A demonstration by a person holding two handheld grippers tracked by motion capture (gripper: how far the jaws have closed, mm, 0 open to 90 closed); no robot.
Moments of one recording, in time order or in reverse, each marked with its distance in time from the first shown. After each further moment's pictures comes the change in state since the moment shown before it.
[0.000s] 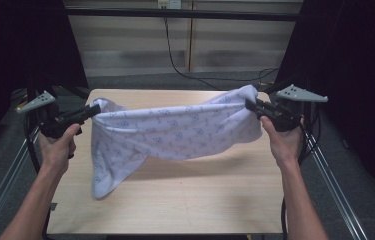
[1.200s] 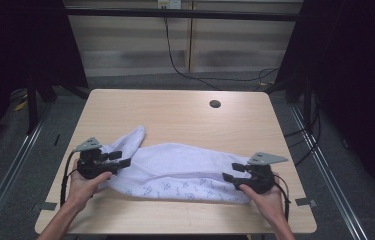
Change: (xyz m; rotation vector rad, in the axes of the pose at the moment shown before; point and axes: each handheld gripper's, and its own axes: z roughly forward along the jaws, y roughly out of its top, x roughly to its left) left arm -0.025 -0.136 0.036 0.389 -0.076 0.004; right arm 0.057 -0.160 0.004 0.340 0.232 0.013
